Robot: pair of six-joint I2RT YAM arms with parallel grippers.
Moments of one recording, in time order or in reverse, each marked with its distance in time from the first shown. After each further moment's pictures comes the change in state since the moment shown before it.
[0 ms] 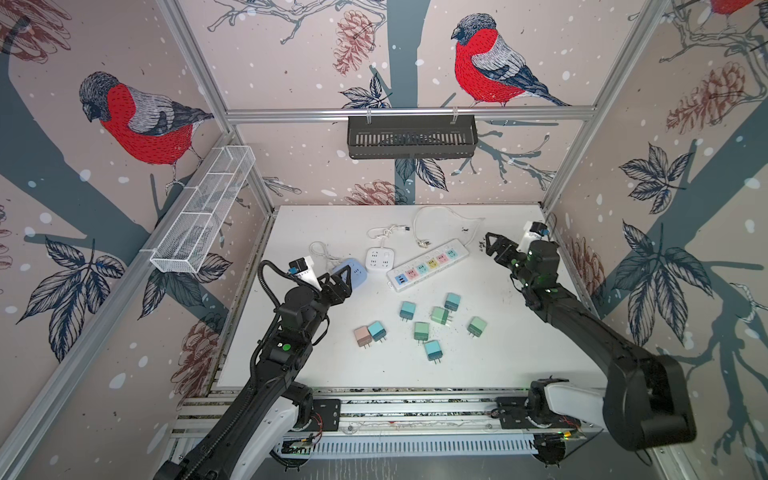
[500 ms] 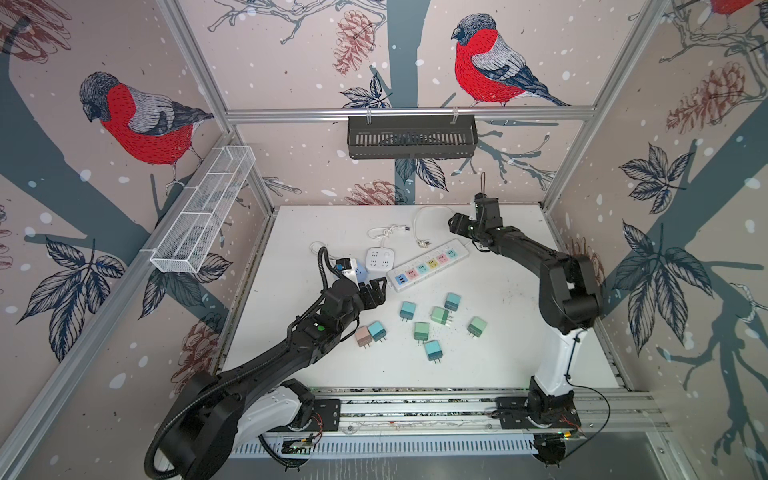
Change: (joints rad) left arm -0.248 0.392 0.078 0.118 -0.082 -0.043; right arm 0.102 0.742 0.771 -0.377 -0.018 -0.130
